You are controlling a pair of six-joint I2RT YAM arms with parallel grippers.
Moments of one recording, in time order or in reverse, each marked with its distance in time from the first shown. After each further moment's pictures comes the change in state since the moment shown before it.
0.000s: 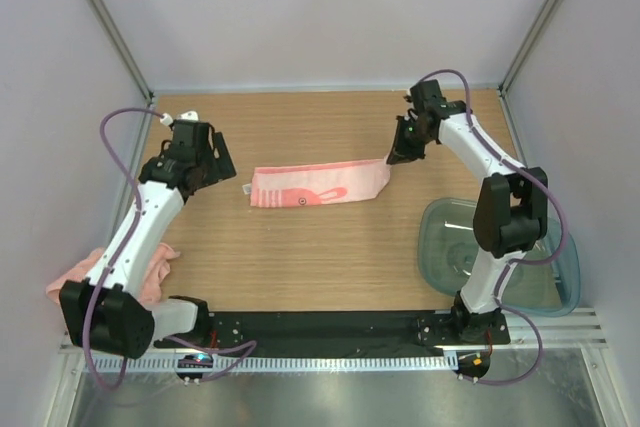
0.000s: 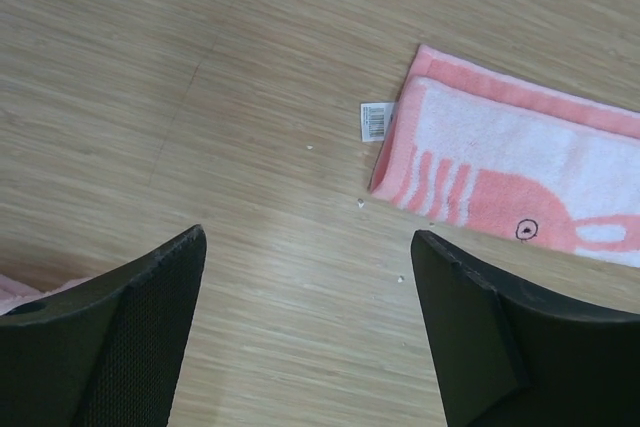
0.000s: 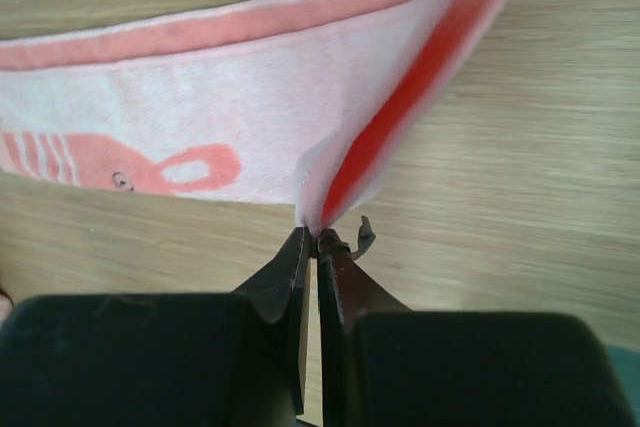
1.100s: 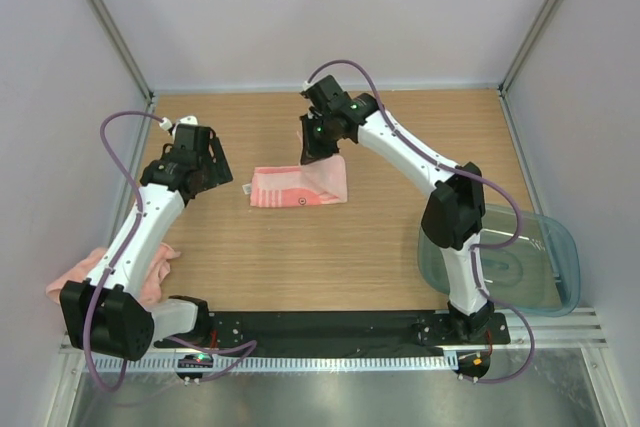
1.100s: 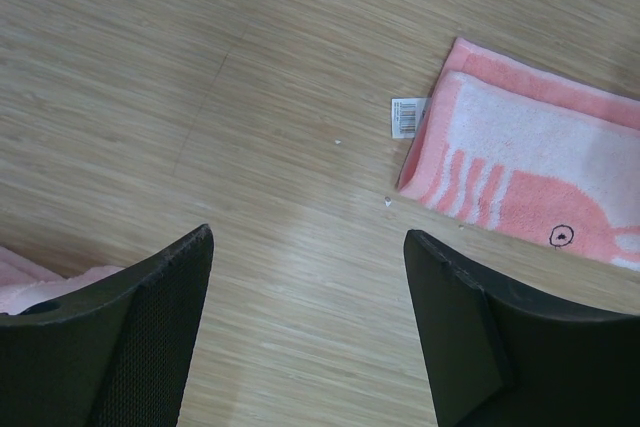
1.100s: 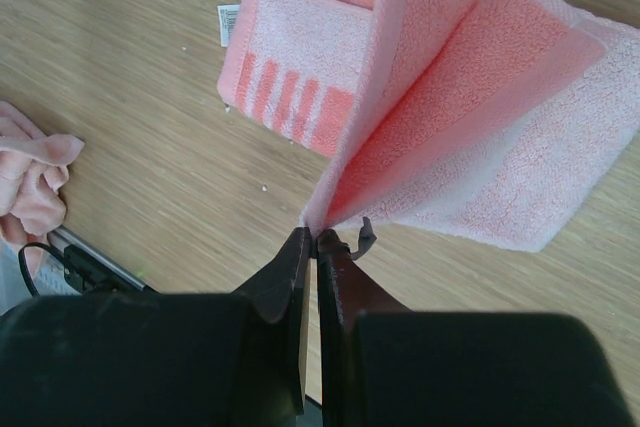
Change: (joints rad) left arm 0.000 -0.044 -0.049 0.004 -0.050 0.003; right arm 0.504 0.248 0.528 -0.114 0.048 0.079
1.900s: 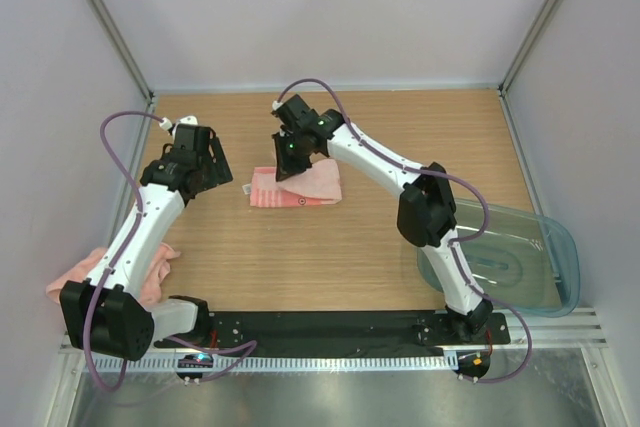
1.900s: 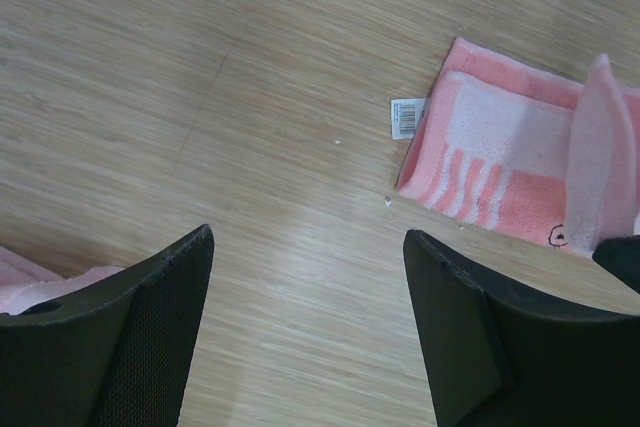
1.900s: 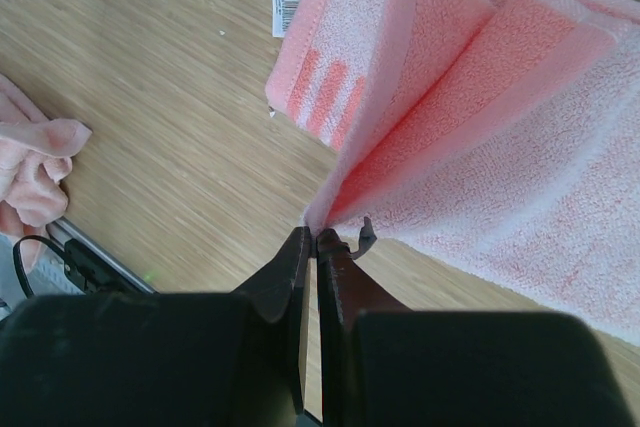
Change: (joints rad) left arm 0.000 0.000 0.000 0.000 0.000 0.000; right arm 0.109 0.166 0.104 0.047 -0.021 0.034
